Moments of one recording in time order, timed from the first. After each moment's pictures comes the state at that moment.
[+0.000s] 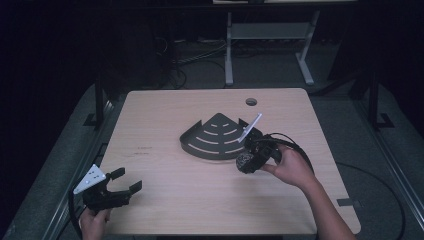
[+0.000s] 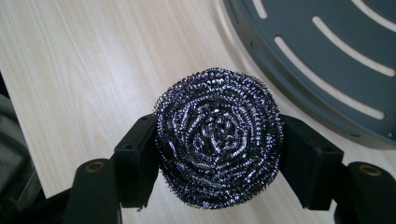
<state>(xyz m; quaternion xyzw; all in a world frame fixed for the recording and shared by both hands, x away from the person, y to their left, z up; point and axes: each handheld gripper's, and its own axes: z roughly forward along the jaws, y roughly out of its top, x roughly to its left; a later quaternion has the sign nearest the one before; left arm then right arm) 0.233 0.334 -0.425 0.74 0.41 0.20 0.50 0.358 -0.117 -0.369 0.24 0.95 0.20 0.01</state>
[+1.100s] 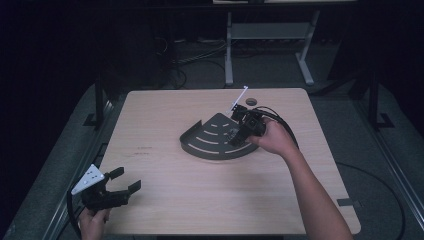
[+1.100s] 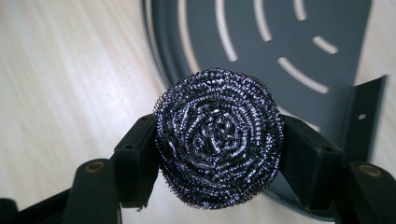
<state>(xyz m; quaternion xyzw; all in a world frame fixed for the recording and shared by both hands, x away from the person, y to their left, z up) 0.233 0.334 -0.423 0.73 0.41 0.20 0.50 0.436 -0.090 -0.353 0.26 0.94 0.19 0.01</state>
